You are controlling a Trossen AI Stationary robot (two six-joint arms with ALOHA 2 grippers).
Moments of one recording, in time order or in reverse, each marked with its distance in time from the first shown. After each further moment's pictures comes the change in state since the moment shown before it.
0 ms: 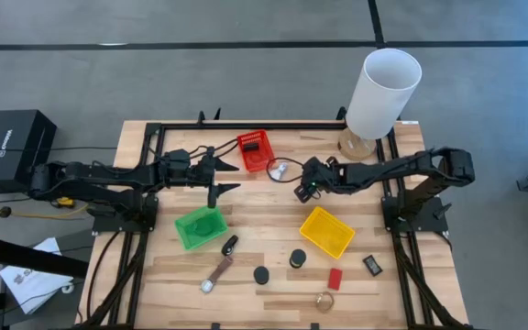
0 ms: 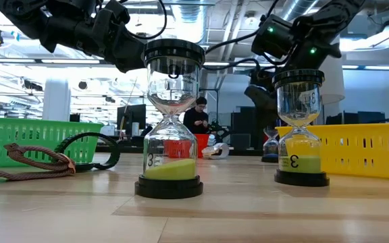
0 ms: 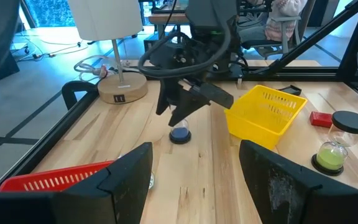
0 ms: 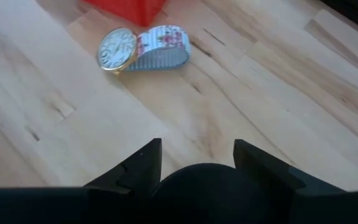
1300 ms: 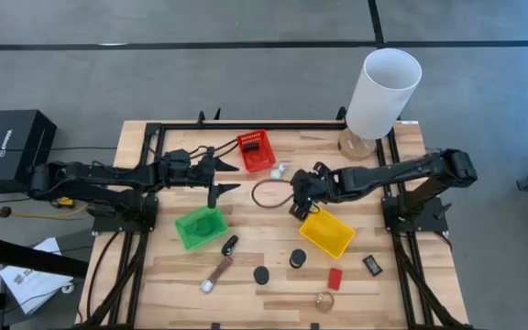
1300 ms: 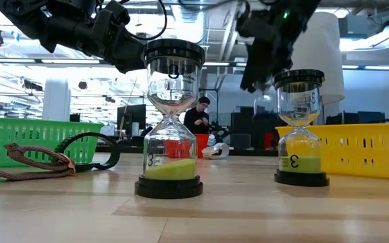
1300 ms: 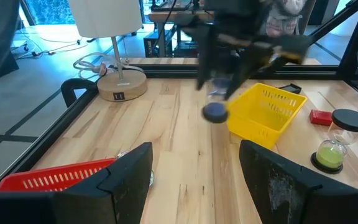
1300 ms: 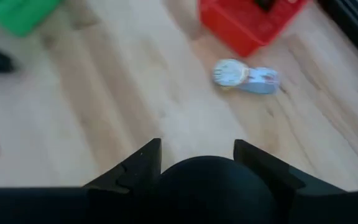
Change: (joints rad) left arm 0.000 0.000 0.000 -0.008 0.000 -0.003; right arm 0.228 0.000 0.359 -0.393 -0.040 -0.071
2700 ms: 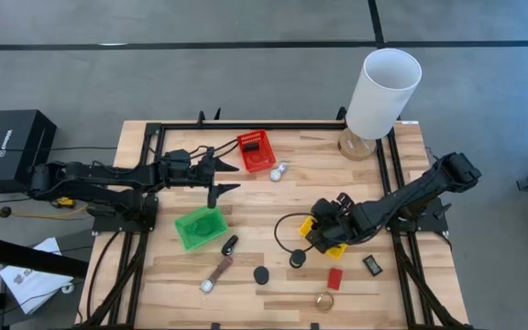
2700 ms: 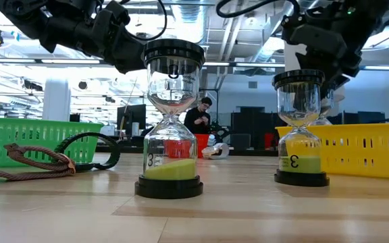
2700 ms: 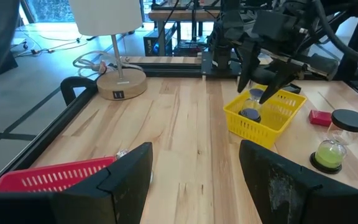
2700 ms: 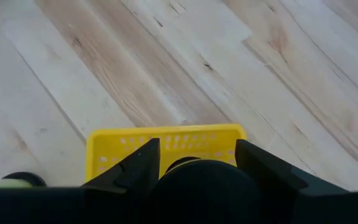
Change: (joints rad) left arm 0.000 0.000 0.000 0.000 0.000 -0.008; right arm 0.318 0.001 -0.147 -0.156 0.175 0.570
